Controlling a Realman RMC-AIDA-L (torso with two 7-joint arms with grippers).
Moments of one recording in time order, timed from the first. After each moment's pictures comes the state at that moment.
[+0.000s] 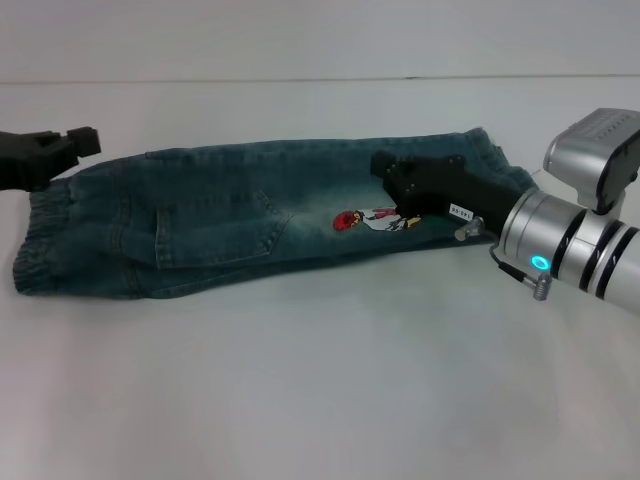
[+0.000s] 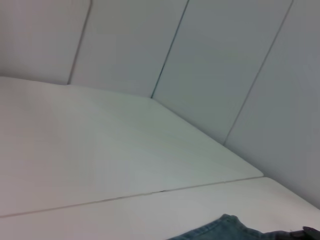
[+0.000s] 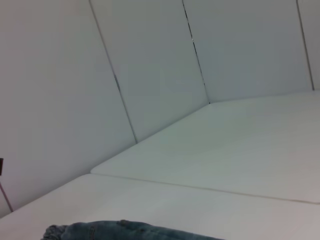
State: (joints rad) left arm -0.47 -2.01 0.50 0.85 1.99 1.55 -1.75; right arm 0.75 2.11 -0.60 -0.03 -1.55 -1.06 0.90
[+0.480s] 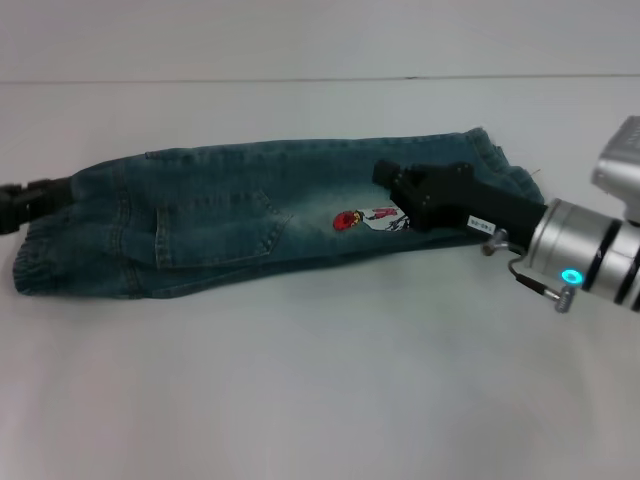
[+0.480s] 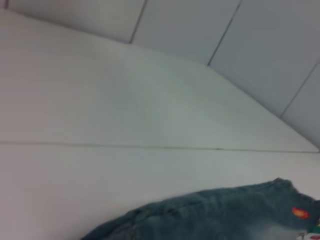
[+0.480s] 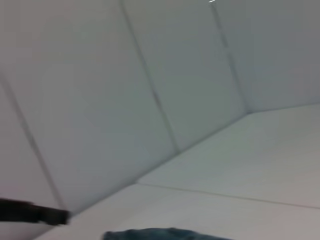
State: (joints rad) left arm -0.42 -2.00 0.48 0.84 2.09 1.47 -1.82; right arm 0.68 2.09 -0.69 -0.10 -1.56 -1.24 1.00
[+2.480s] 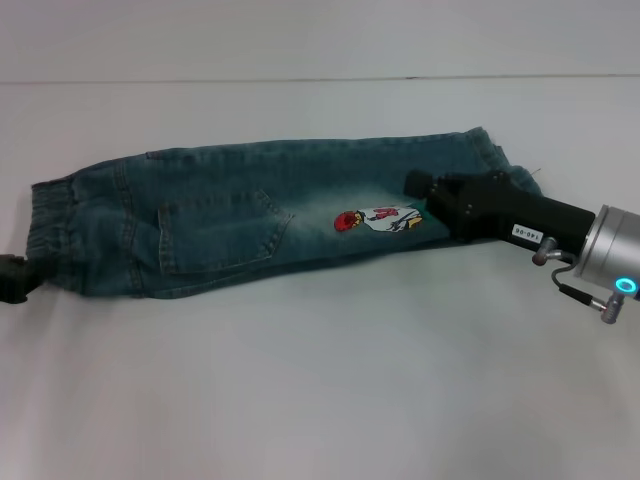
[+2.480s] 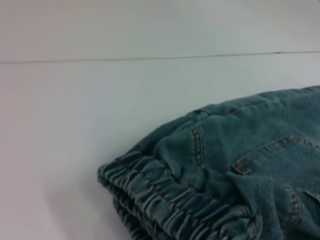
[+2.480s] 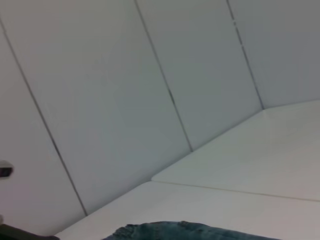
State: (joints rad) left arm -0.39 -2.06 0.56 0.87 2.30 1.29 -1.75; right arm 0.56 2.09 -0.80 -0.33 -1.57 -1.34 1.20
